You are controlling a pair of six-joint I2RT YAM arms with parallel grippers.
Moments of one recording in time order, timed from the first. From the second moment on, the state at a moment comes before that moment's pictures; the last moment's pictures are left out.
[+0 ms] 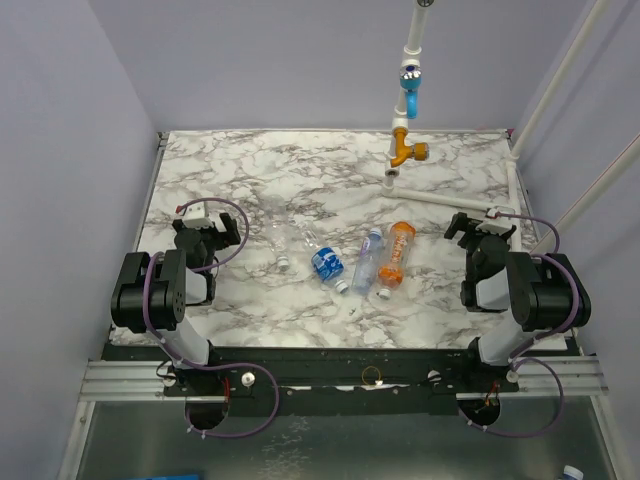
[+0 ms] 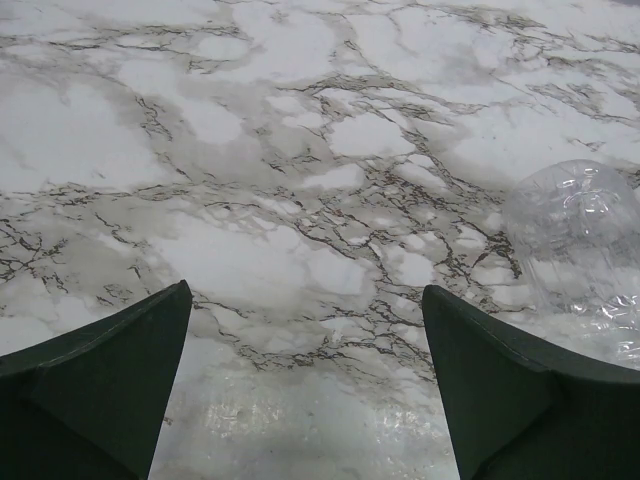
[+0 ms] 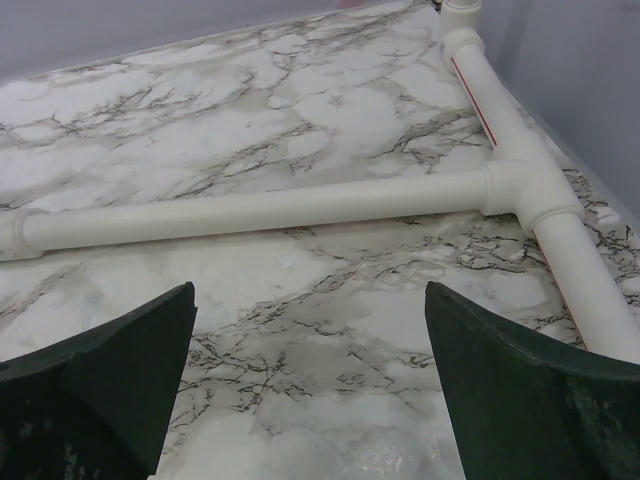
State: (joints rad) left arm 0.08 1.65 0.32 1.16 0.08 -0.16; right arm -0.05 1.63 0.24 1.34 0.18 0.08
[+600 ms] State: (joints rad) left arm 0.08 1.60 0.39 0.99 0.09 -0.14; right arm -0.05 1.36 0.32 1.03 0.24 0.14
